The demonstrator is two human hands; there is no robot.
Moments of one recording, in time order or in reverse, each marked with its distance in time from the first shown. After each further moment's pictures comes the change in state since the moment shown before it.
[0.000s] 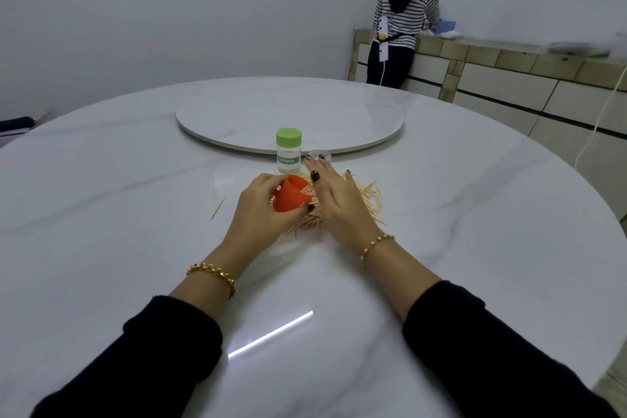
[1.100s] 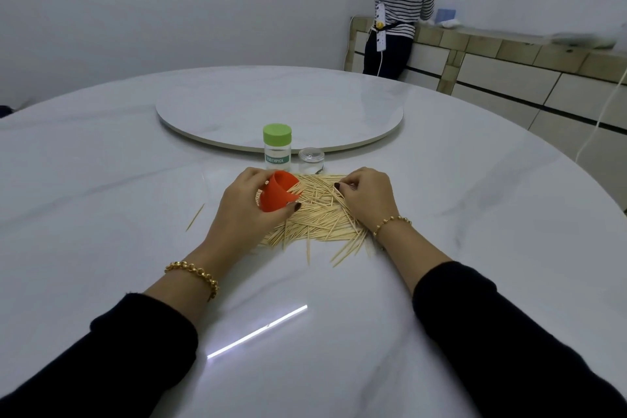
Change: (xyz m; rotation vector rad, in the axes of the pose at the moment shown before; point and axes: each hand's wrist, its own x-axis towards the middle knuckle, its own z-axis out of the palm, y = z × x) left_hand 0.026 -0.027 0.011 0.093 0.002 0.072; right_hand 0.044 0.077 -0.025 -0.324 0.110 0.294
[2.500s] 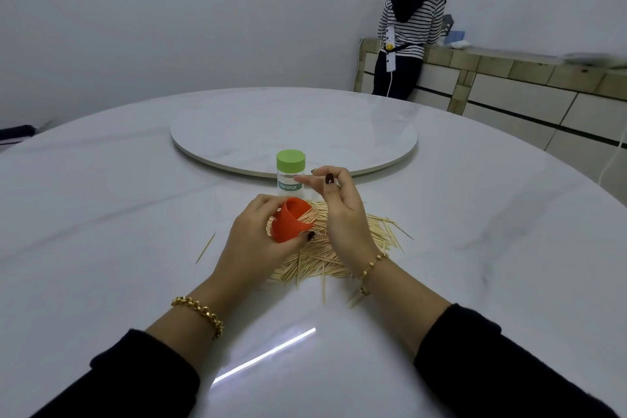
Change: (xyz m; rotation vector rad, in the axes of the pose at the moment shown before) left_hand 0.004 0.000 -0.003 -0.046 0.028 0.035; right_hand -0.026 -0.079 0.009 0.993 -0.069 -0.063
